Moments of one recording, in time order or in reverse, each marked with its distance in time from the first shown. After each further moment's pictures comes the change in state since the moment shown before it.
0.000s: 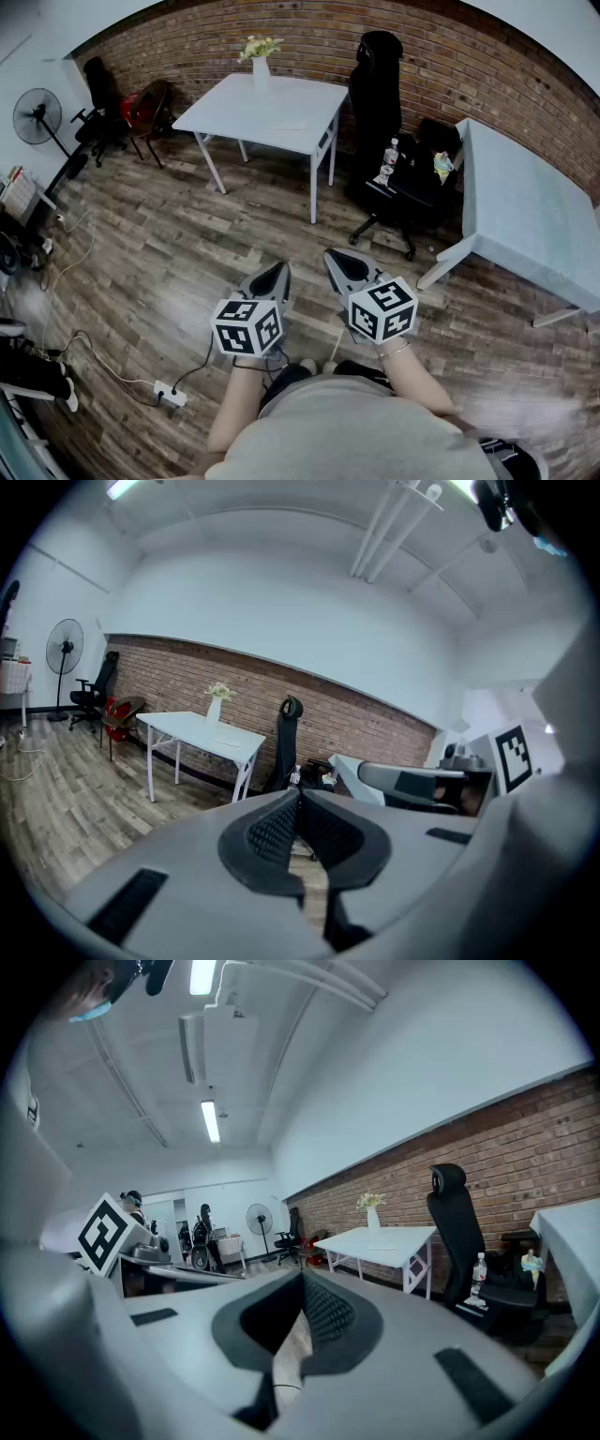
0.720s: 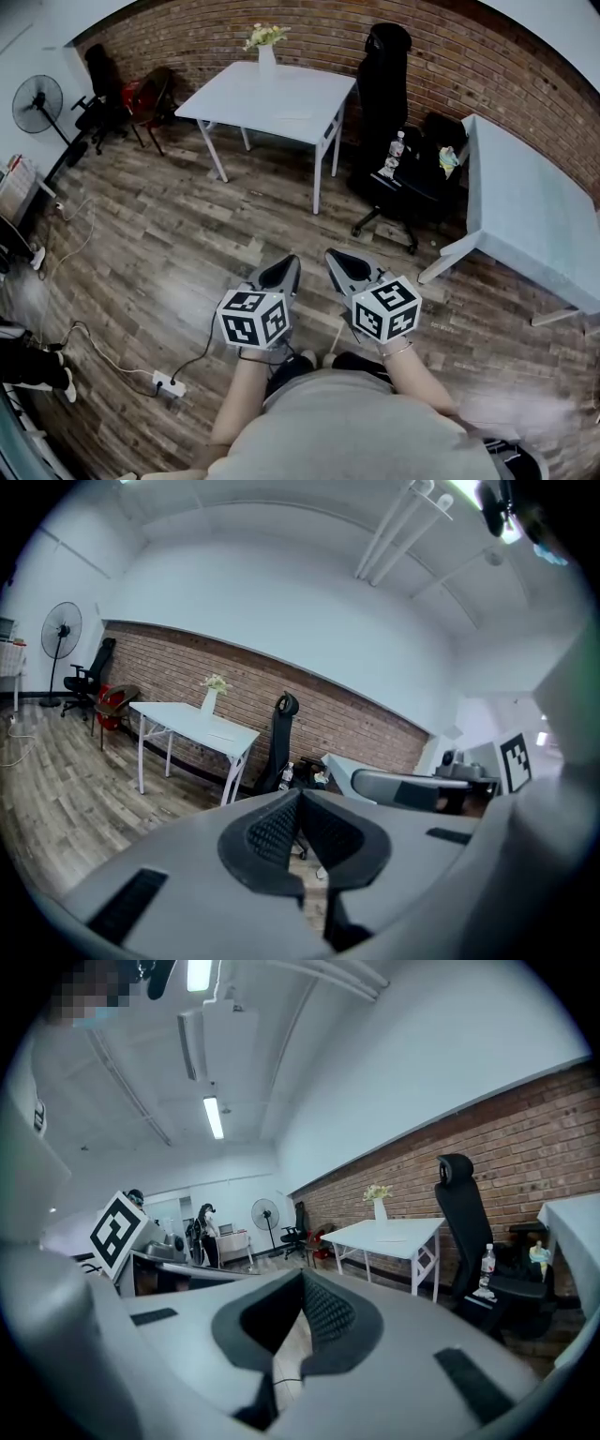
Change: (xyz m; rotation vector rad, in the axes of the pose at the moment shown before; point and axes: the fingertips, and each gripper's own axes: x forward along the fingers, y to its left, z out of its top) left arm 0.009 0.002 -0.010 -0.041 0.011 -0.058; right arm 0.009 0.012 -0.011 0.011 0.030 0.039
